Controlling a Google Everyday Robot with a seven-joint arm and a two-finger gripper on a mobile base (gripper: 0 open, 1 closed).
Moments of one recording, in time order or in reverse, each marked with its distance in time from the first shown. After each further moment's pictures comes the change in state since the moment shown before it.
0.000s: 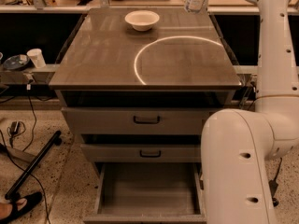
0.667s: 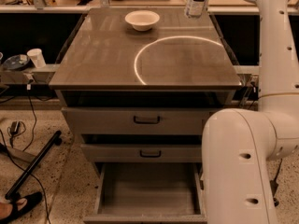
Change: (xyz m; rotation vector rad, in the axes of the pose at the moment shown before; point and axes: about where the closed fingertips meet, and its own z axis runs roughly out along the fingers) arm 0.014 0.011 0.001 -0.035 0.076 -0.012
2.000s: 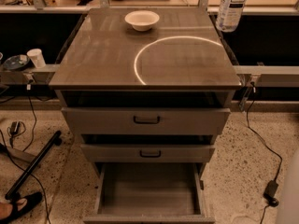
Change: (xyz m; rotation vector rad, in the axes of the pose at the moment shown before) arm -0.005 0.007 -0.137 -0.076 0.207 0.063
